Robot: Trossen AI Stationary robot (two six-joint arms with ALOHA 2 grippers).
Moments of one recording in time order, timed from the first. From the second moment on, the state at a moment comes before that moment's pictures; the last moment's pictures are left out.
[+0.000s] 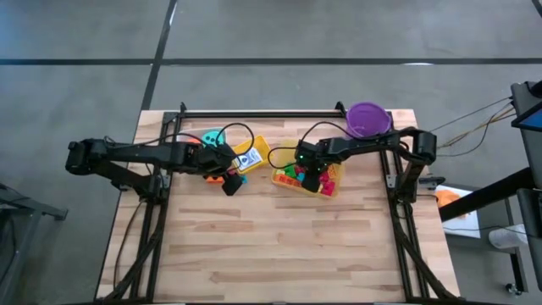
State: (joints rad) left arm 0.05 1.25 0.98 -0.73 -0.20 -0.58; right arm -0.27 1.79 1.02 -0.57 0.02 0.13
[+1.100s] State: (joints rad) left arm 0.05 1.26 0.98 -0.81 -0.20 -0.62; right arm -0.26 1.75 1.03 -0.61 -0.03 0.19
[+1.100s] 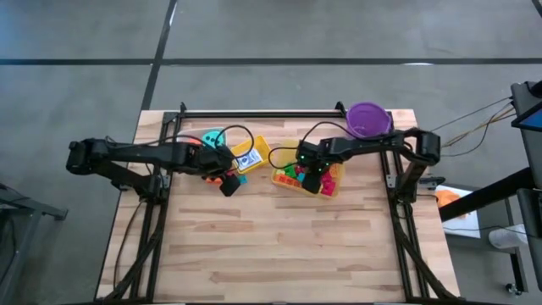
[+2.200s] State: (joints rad) left arm 0.04 1.57 0.98 -1.06 -0.22 -0.29; right arm -0.01 1.55 1.01 -0.64 0.18 0.22
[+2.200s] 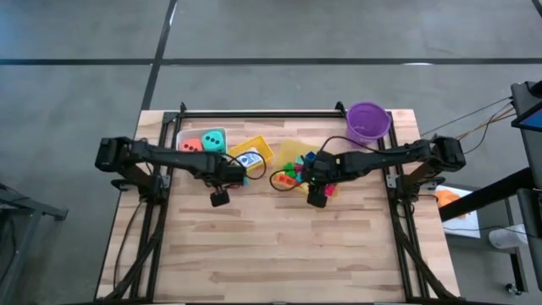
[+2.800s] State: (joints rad) left arm 0.04 1.66 0.98 -1.01 -0.28 0.05; right arm 0.07 1.55 1.00 -0.64 0.19 0.25
